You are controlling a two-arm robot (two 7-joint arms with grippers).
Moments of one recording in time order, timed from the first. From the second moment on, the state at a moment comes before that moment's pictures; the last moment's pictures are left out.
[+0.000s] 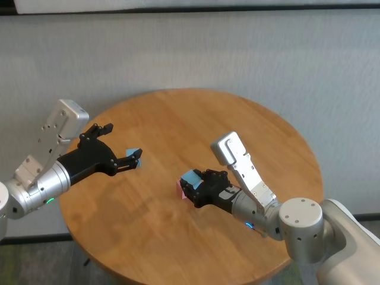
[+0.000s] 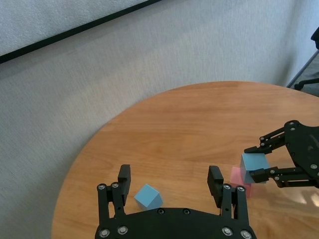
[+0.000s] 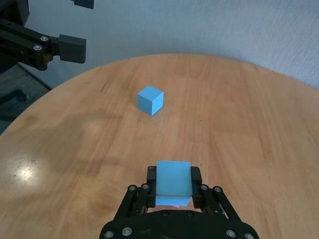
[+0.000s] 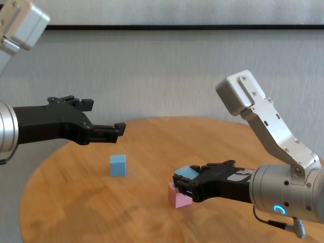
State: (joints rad) left arm -0.30 0.49 0.38 -1.46 -0.22 0.07 -0.44; right arm 0.32 0.19 -0.46 -1.27 0.08 0.23 0.35
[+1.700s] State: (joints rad) left arm -0.30 0.49 0.38 -1.46 -0.22 0.07 -0.44; right arm 0.35 0.15 -0.44 -1.21 0.07 0.23 0.34
